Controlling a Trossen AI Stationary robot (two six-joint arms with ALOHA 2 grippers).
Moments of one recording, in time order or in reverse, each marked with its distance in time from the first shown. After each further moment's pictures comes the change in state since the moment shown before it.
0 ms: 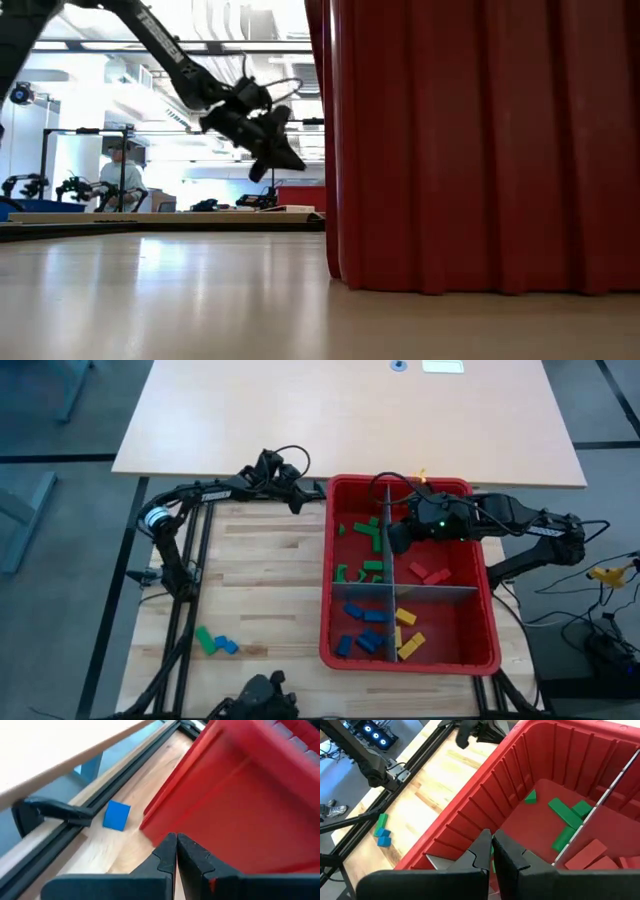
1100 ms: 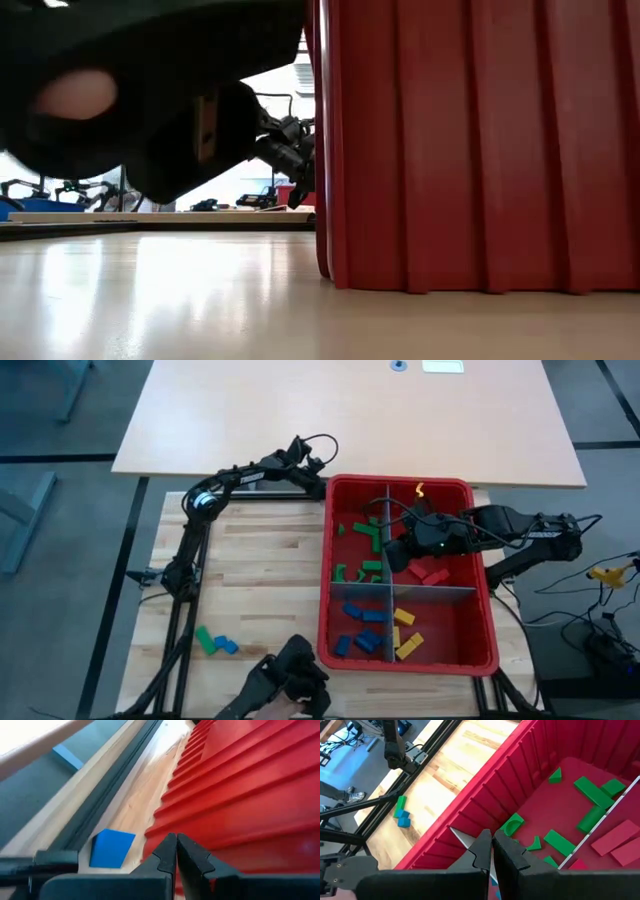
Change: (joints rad) left arm 0.019 0.500 0.619 -0.343 0.227 0.005; right arm 0.146 0.032 0.000 0.000 0.010 0.123
